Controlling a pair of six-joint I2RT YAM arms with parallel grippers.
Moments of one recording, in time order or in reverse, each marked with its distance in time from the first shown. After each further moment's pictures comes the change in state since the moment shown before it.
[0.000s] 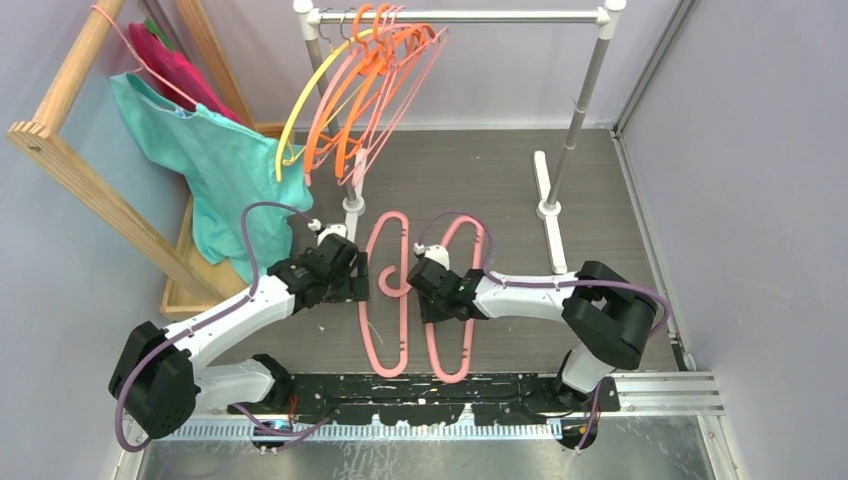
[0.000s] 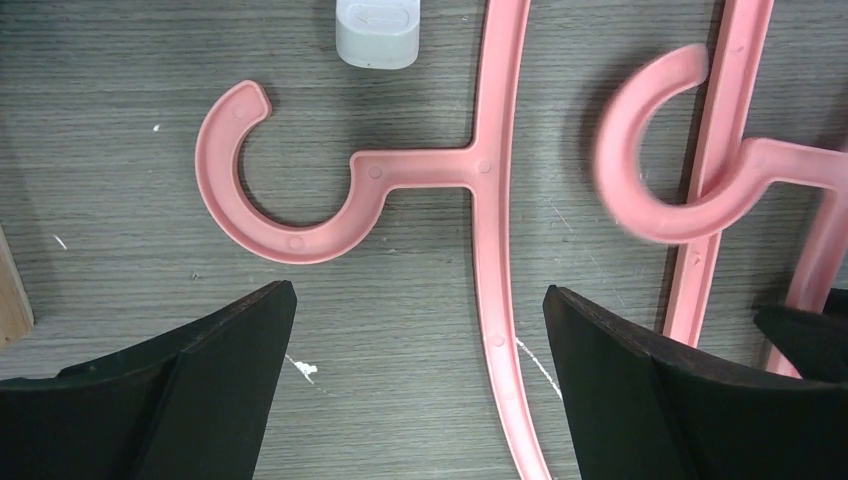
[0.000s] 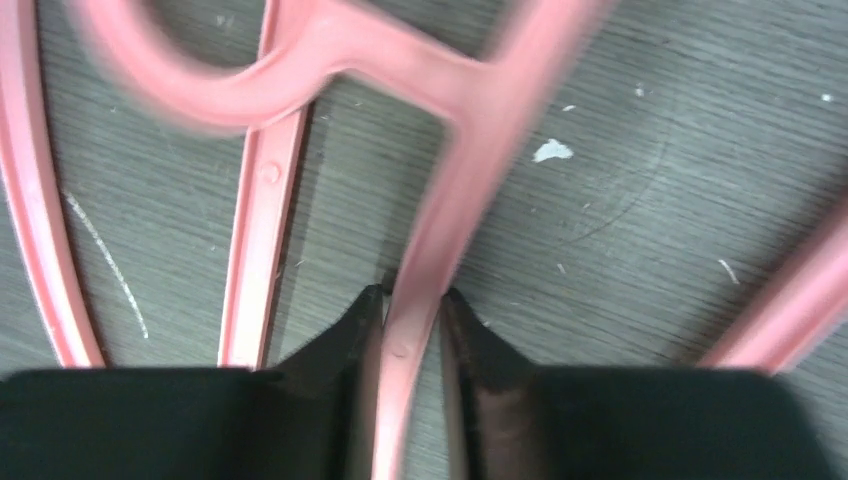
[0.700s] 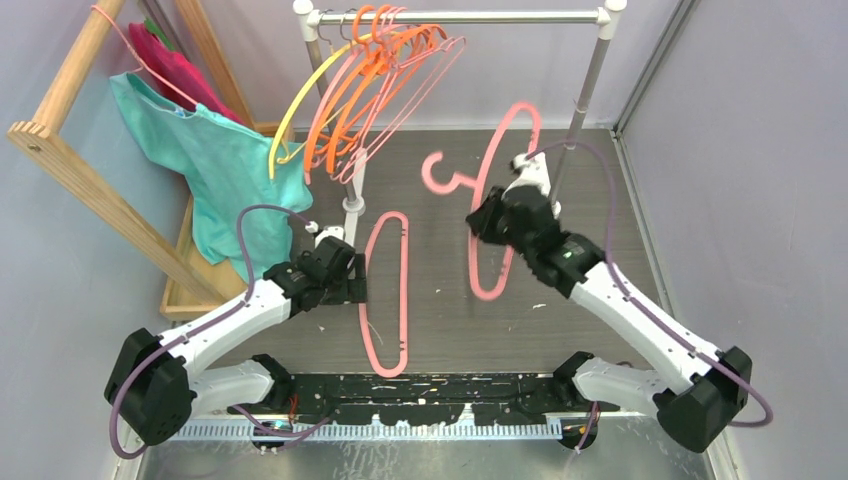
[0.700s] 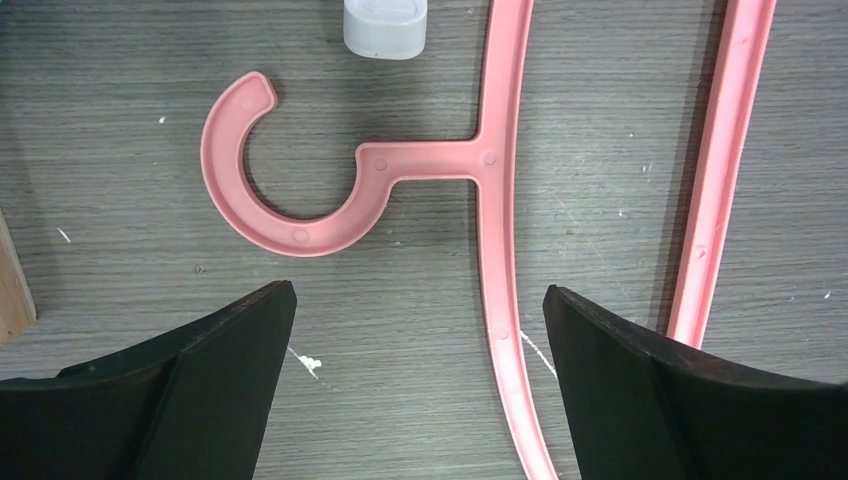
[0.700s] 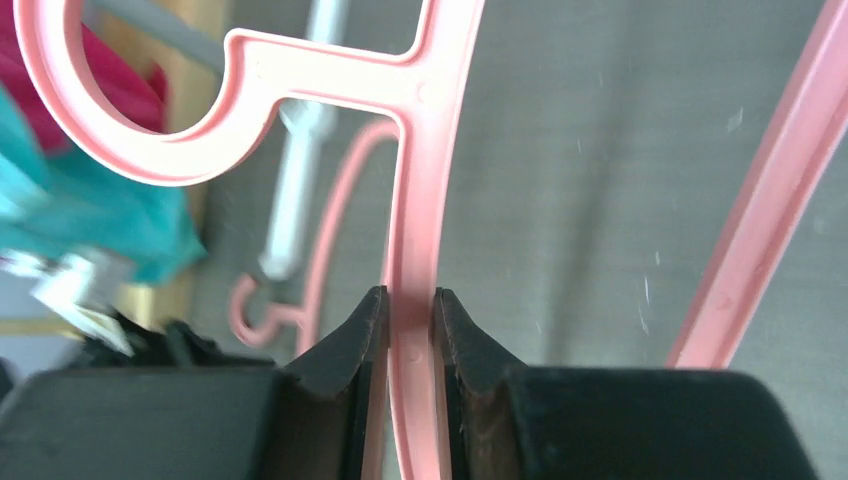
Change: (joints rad) left arm 0.000 -0.037 -0.019 -0.002 -0.001 -0.001; right arm -0.332 -0.512 0.118 -0.117 0.062 -0.044
